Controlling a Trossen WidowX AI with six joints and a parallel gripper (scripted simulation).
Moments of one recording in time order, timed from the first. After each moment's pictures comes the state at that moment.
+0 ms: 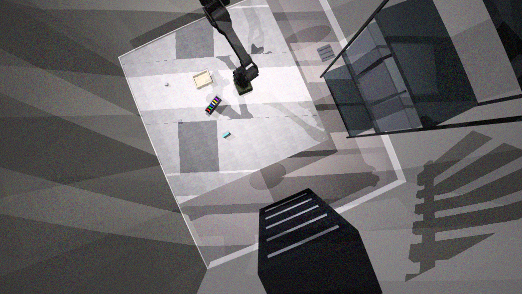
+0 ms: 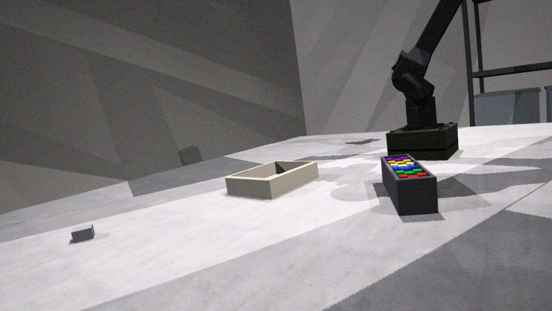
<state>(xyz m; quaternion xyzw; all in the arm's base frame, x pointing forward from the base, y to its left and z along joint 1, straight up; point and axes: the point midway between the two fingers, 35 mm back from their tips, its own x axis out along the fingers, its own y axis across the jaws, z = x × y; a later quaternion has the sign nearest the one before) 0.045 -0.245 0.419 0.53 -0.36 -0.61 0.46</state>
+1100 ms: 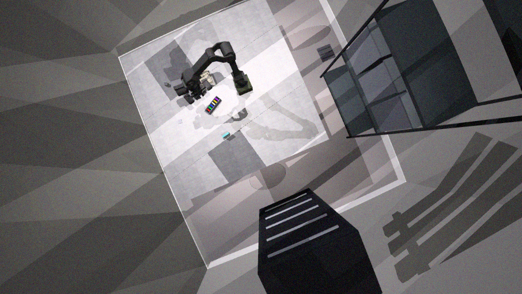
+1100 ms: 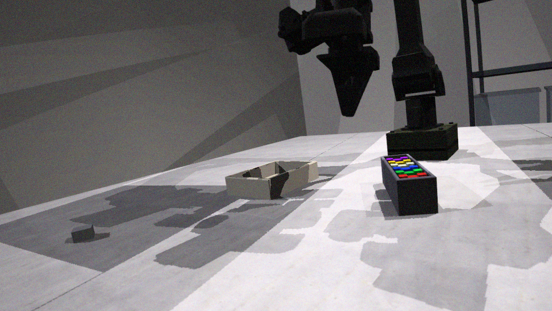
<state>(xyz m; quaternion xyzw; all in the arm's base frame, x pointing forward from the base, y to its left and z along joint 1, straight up) 0.306 0.054 0.096 0.39 0.54 -0.34 0.66</state>
